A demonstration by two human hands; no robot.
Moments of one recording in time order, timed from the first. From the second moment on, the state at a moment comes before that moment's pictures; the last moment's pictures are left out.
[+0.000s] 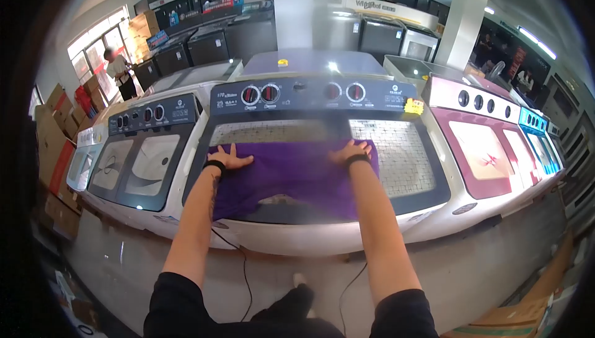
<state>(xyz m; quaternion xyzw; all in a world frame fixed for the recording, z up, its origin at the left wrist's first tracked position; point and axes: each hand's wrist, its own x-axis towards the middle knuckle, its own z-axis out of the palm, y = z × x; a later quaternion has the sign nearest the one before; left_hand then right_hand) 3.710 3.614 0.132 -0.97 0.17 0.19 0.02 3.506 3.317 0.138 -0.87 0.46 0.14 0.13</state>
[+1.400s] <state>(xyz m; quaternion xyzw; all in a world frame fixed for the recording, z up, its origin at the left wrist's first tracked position) 3.712 3.632 0.127 -0.95 0.24 0.20 -0.05 3.494 3.302 0.130 -0.90 0.37 0.20 0.12</state>
